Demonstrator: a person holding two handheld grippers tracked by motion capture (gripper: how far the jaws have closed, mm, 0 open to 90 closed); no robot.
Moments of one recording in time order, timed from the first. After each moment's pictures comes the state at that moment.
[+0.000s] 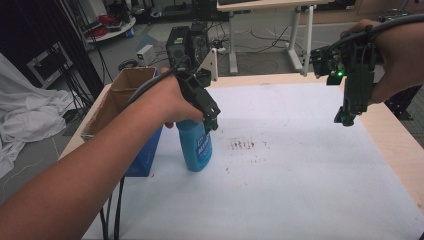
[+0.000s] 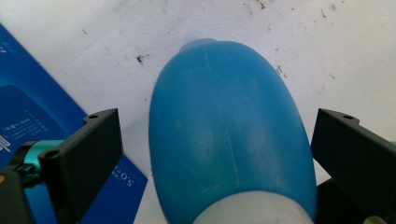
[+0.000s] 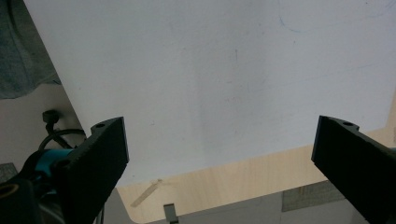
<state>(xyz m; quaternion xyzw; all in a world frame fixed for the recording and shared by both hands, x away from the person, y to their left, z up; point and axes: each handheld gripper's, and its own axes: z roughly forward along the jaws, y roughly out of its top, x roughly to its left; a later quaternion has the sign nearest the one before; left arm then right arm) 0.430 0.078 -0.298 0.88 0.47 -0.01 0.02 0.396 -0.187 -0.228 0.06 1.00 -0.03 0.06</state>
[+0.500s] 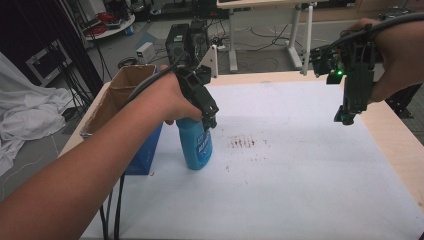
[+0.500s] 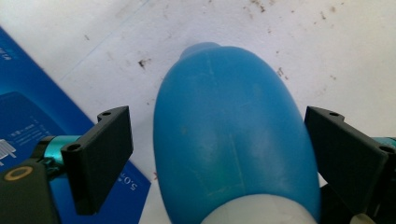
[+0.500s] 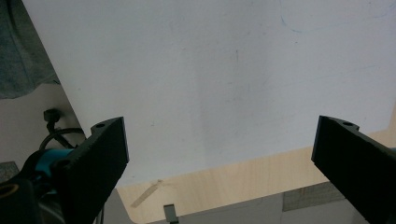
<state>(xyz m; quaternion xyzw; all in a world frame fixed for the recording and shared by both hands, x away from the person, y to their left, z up) 0.431 0.081 -0.296 0.88 0.47 0.00 0.02 0.398 -0.185 -0.231 0.06 1.00 -0.04 0.06</state>
